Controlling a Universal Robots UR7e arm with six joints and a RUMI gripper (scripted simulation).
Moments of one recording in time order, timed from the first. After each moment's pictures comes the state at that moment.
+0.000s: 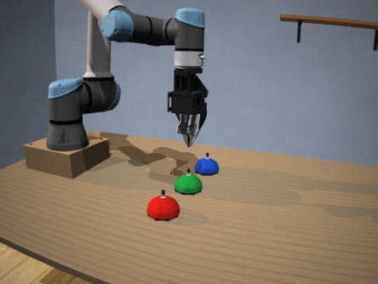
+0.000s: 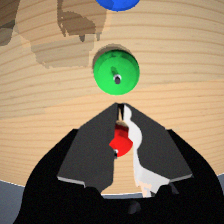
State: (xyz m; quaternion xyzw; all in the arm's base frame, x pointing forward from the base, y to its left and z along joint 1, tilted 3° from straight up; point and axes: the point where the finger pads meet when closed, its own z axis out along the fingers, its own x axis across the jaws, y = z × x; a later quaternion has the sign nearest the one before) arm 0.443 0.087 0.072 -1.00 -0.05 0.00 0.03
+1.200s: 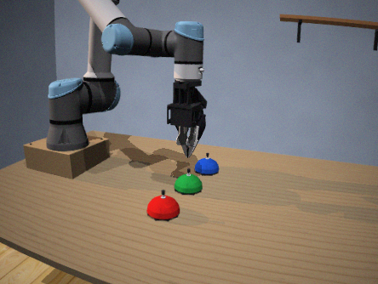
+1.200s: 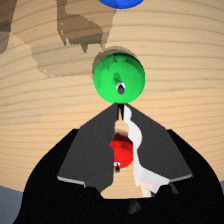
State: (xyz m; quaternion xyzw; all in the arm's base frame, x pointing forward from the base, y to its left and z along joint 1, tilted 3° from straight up) arm 0.440 0.091 0.039 -1.00 -0.05 0.00 0.03
